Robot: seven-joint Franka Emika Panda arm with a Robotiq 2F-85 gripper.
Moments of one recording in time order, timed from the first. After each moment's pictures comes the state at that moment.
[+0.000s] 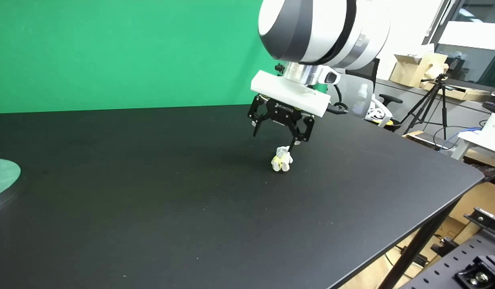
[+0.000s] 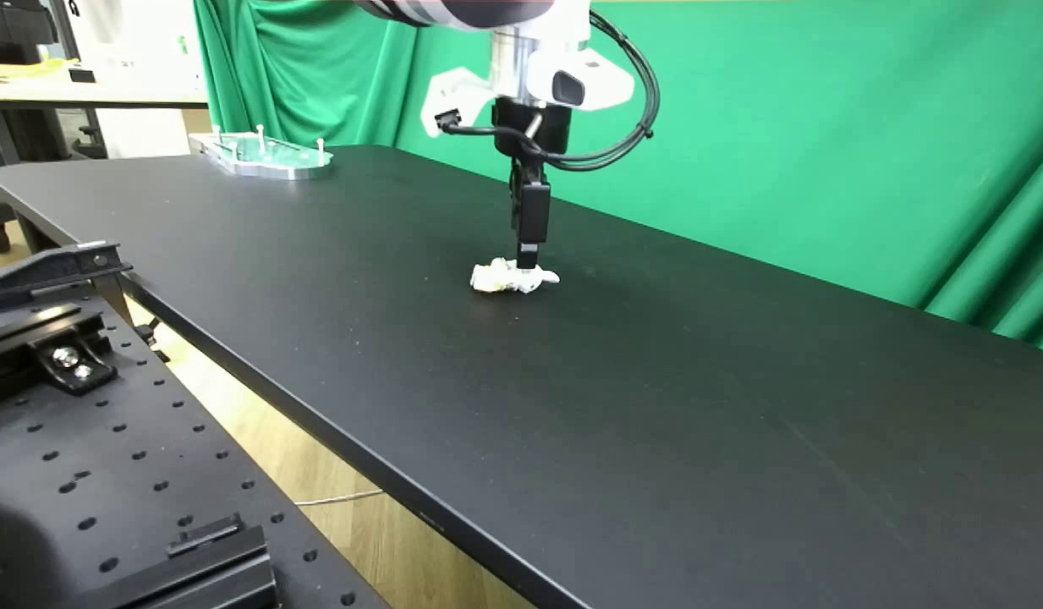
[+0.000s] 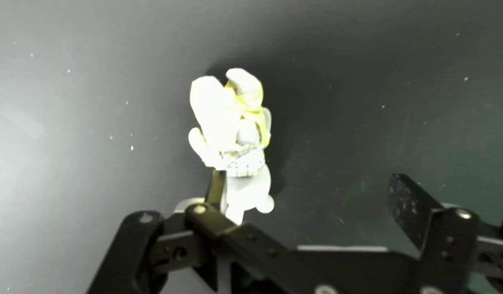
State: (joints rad) arm 0.08 0.35 -0.03 -2.50 0.23 3.03 0.65
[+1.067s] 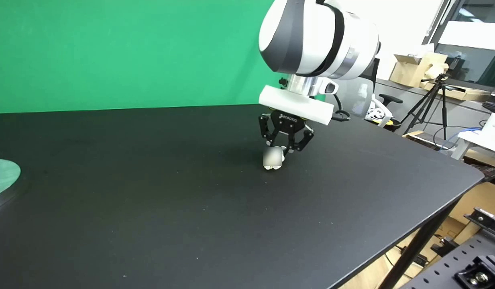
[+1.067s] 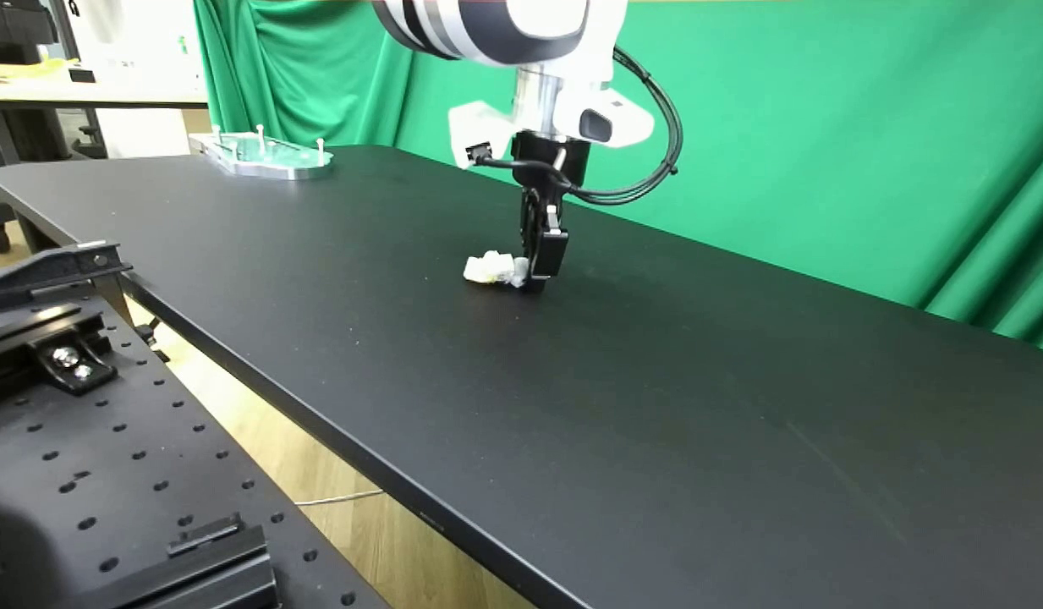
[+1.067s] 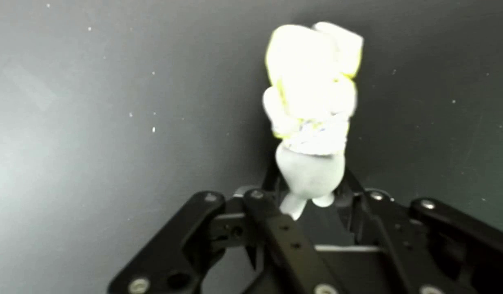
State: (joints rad) arm 0.06 0.44 -0.05 -2.43 0.26 2.97 0.53
